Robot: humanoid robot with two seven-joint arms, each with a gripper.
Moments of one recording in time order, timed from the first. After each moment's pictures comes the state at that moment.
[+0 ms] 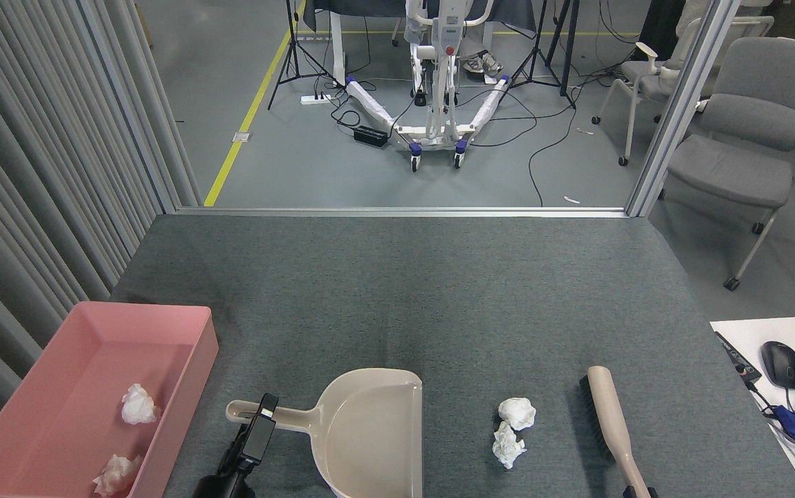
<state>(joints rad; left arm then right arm) 0.01 0.11 -0.19 -1.28 -0.38 -0.26 0.14 0.40 -0.14 -0.06 -1.60 1.22 -0.07 -0.14</state>
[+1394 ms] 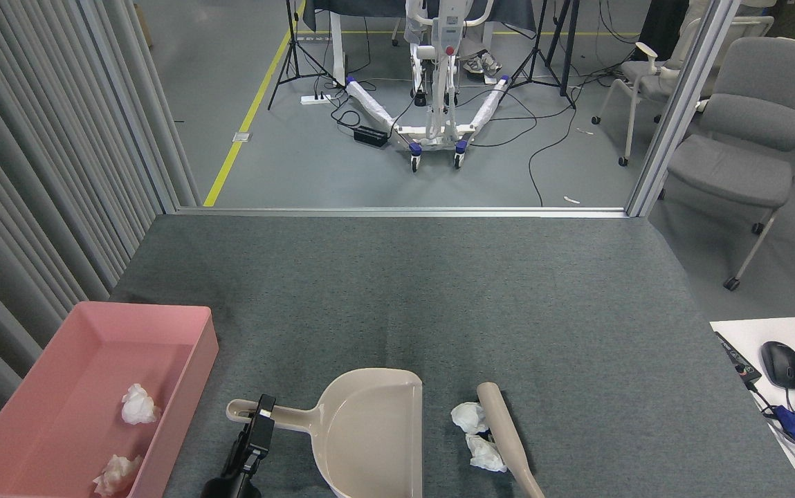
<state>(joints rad) -0.01 0.09 -0.20 -1.21 -0.39 -0.30 0.23 0.41 -0.07 0.10 -1.65 1.25 -0.20 -0.02</state>
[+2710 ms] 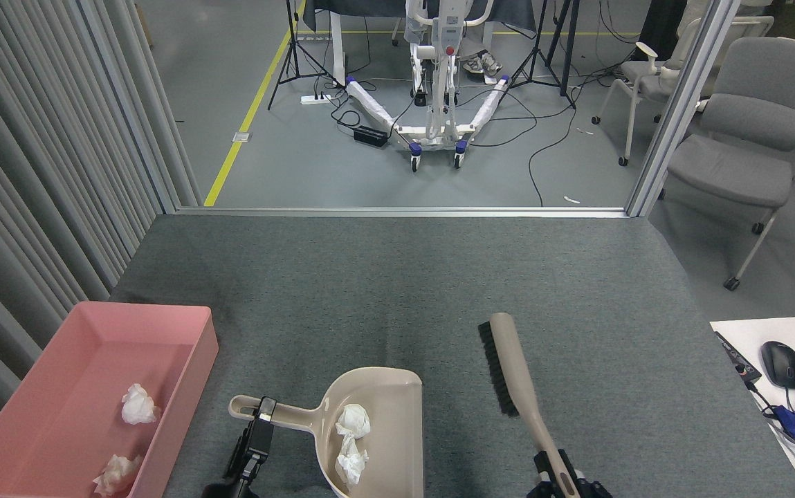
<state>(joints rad) 0.00 0.09 -0.20 -1.21 -0.40 -0.42 0.22 0.38 -0.09 0.10 -1.76 1.14 -0.14 -0.16</state>
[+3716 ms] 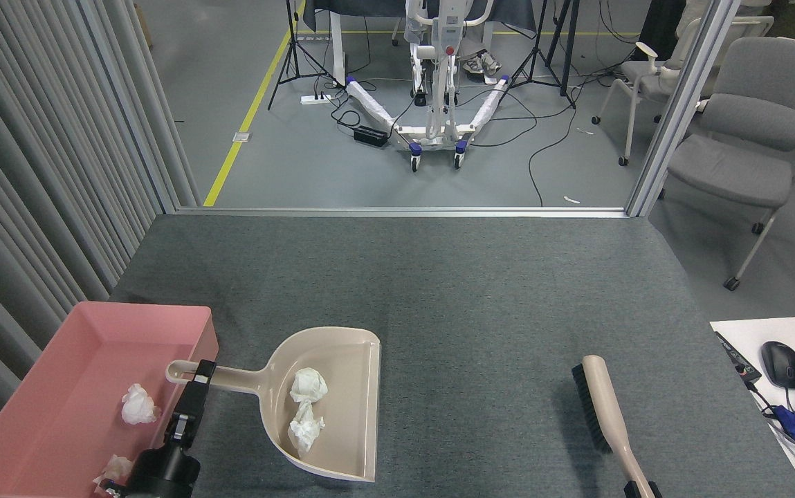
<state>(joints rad) -0.01 0.35 -0.26 -1.43 -0.01 -0.27 0.22 0.39 -0.19 -0.07 -1.58 1.10 -0.18 -0.15</state>
